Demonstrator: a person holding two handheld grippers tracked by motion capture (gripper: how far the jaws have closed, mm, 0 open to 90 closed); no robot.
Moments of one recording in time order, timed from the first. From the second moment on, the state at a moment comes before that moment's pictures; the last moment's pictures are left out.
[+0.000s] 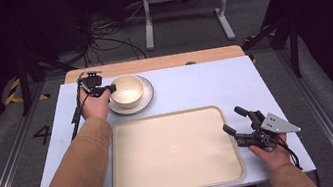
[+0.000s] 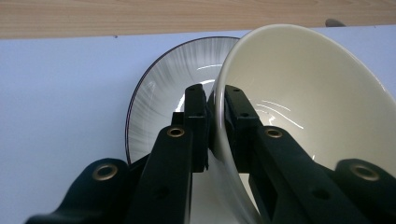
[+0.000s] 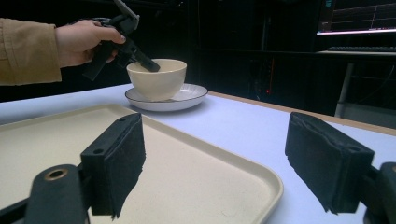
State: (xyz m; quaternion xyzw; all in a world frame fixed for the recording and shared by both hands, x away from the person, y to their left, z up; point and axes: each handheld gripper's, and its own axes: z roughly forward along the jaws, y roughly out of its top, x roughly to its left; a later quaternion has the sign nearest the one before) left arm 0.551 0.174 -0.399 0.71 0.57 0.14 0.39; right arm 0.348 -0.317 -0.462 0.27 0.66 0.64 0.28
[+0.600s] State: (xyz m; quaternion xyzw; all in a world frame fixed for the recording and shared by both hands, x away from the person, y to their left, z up) left arm 0.534 0.174 -0.358 0.74 0.53 0.14 0.40; right arm 0.348 -0.317 -0.462 0.27 0.66 0.64 0.28
